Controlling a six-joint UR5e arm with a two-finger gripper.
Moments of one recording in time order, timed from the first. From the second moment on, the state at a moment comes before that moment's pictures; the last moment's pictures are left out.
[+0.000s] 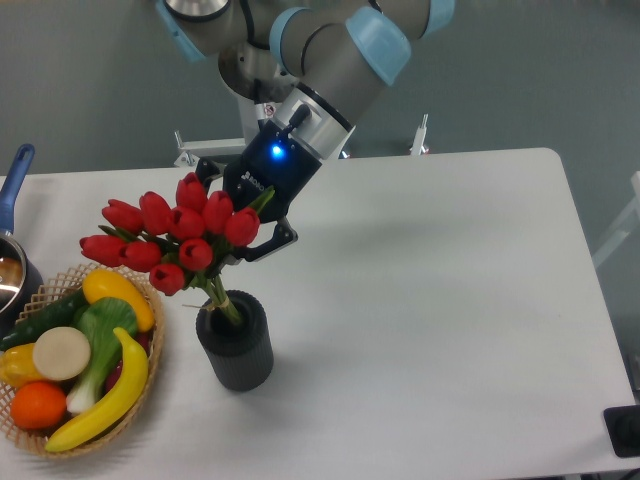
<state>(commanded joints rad) 2.52 -1.66 -1.82 -0.73 0.52 0.82</state>
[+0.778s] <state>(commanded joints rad) 2.53 -1.66 -1.77 -0.73 0.50 0.71</state>
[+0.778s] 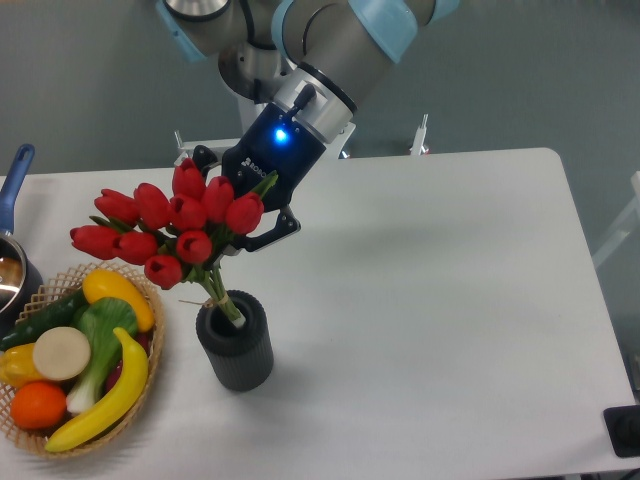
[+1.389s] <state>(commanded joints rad) 2.56 -1.65 -1.74 -0.73 0.44 0.65</state>
